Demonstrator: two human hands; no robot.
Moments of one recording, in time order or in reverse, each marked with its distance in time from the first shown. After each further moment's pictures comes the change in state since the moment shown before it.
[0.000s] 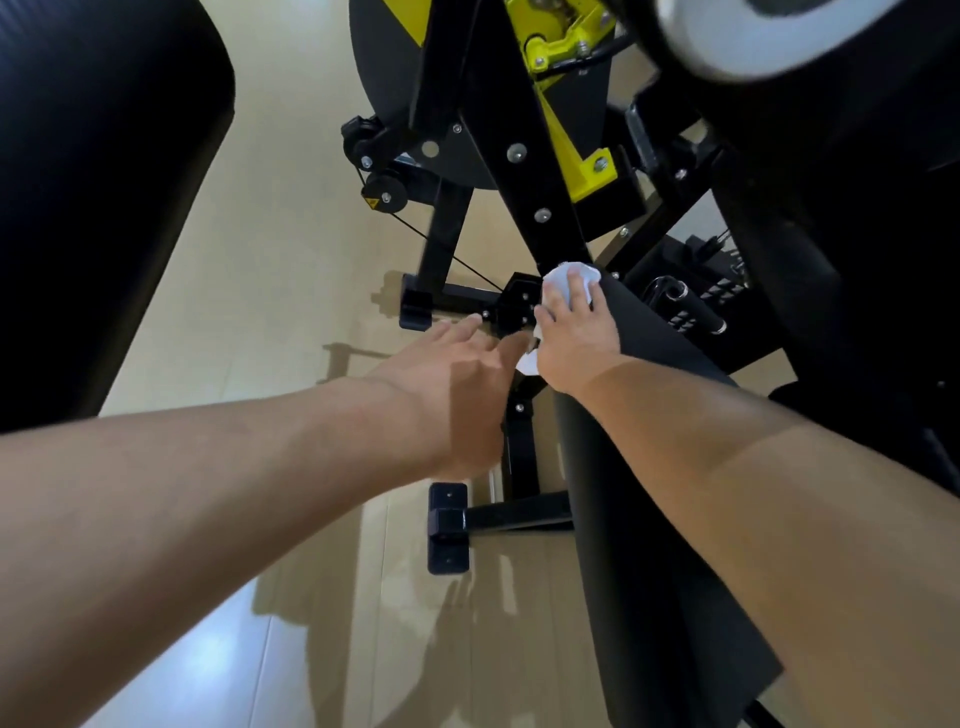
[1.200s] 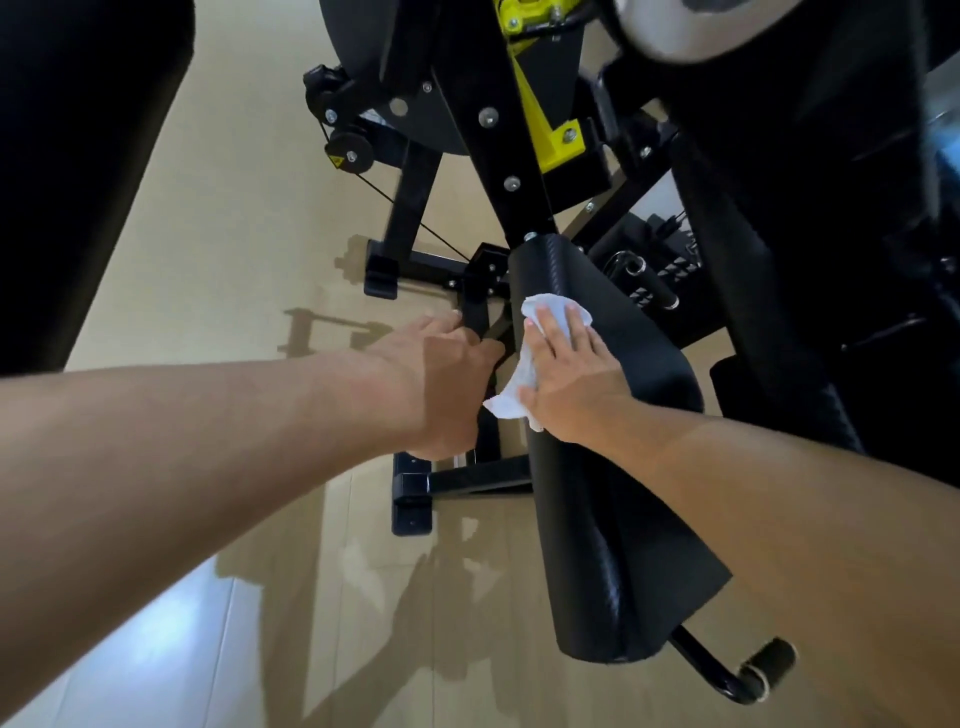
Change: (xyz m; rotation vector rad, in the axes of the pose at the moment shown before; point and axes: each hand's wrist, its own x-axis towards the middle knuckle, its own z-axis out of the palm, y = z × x) left_hand -0.001 0.012 0.014 0.127 -0.109 0.078; right_hand -0.104 0.016 0.019 0.229 -0.059 -0.037
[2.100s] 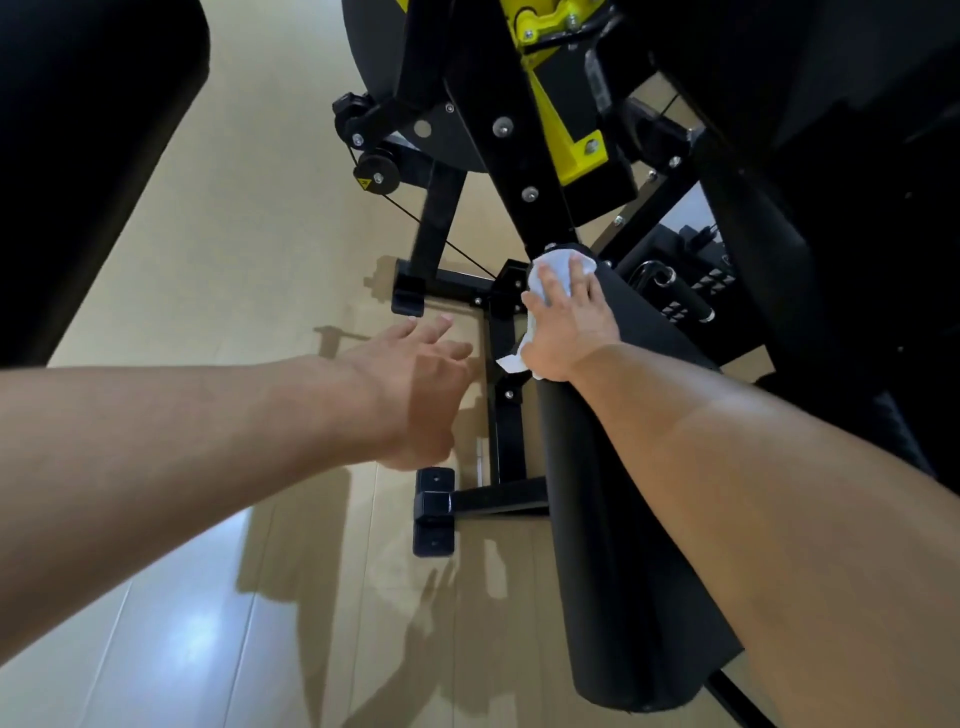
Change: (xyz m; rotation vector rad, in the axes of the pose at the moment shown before) left_hand -0.003 -0.008 0.006 0.026 -0.058 -0.077; right_hand 0.076 -0.004 -0.025 -0.083 0.061 -0.020
